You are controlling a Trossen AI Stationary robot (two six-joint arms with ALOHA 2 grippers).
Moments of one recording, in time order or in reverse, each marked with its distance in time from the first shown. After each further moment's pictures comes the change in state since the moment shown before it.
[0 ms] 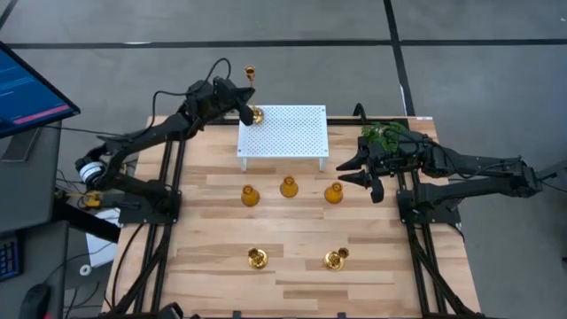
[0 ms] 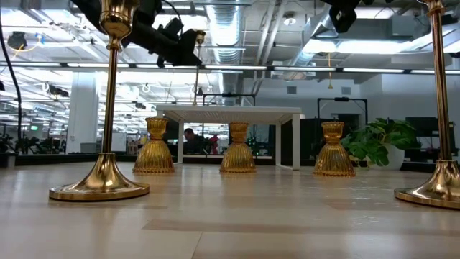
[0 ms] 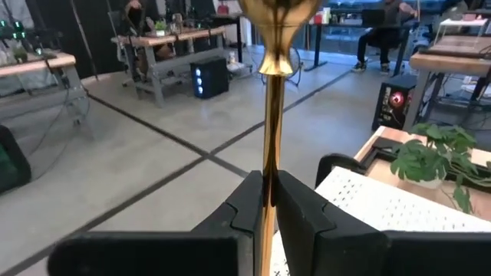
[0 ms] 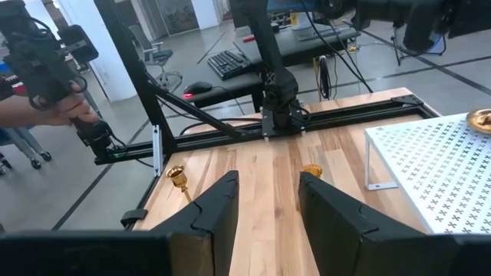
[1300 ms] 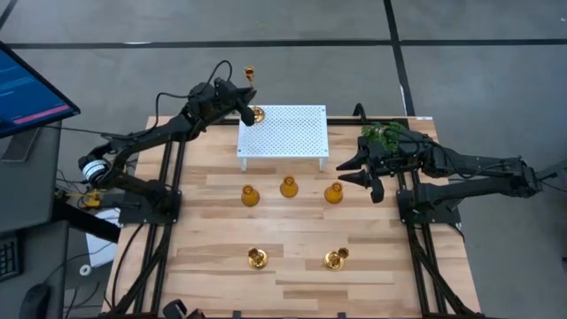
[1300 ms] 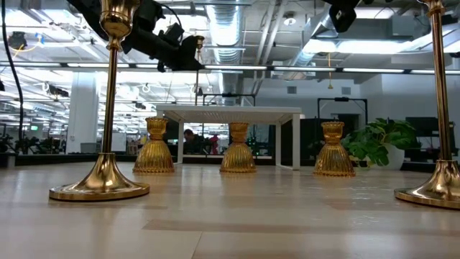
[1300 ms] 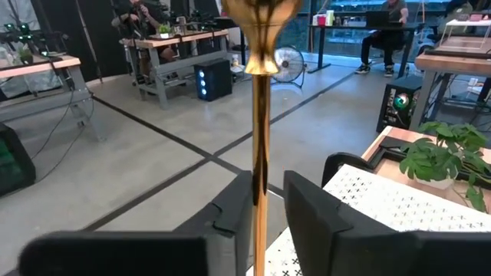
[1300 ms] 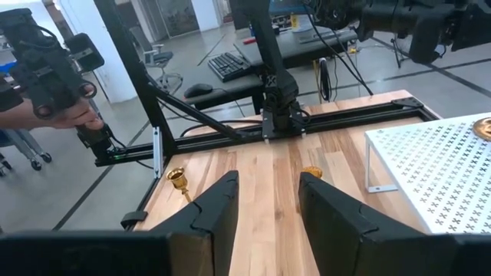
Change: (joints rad) left arm 0.013 0.030 -0.025 0.057 0.001 0.001; right arm 0.000 0.000 0.000 0.008 0.000 0.001
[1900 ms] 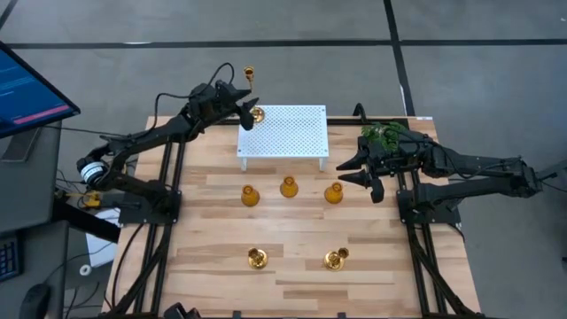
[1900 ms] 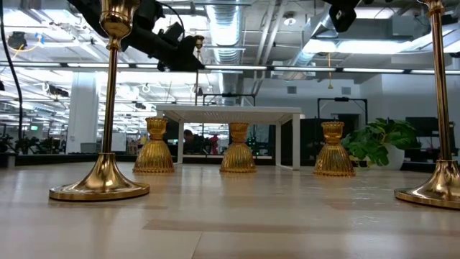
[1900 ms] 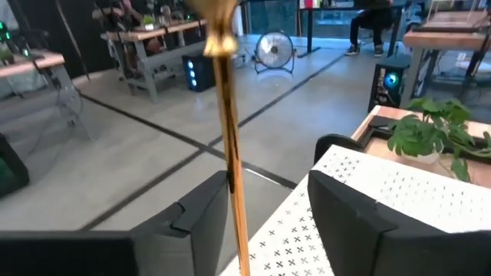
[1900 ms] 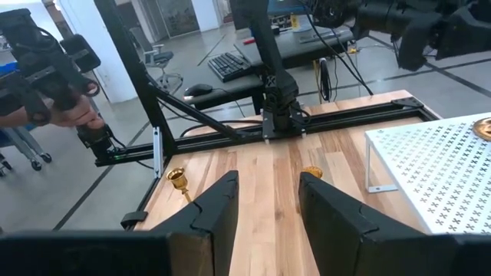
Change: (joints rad) left arm -0.007 -0.027 0.000 -0.073 0.031 0.056; right arm 0.001 0.000 0.000 0.000 0.000 0.000
